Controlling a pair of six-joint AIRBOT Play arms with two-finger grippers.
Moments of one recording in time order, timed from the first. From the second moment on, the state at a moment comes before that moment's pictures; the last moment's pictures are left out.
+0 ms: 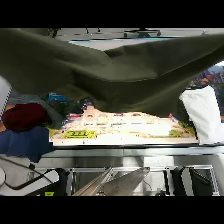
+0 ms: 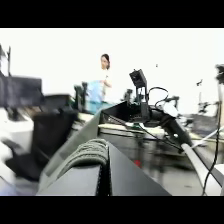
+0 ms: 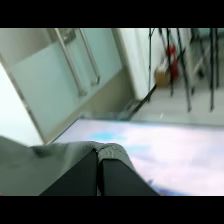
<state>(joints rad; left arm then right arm) 0.58 -1.24 1.84 -0.61 -1.76 -0.80 -0.62 -0.64 1.46 -0.21 1.27 1.09</state>
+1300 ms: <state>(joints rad) 0.14 -2.01 1.93 0.90 -1.24 -1.19 -0.19 -1.70 1.41 -0.91 0.79 1.18</state>
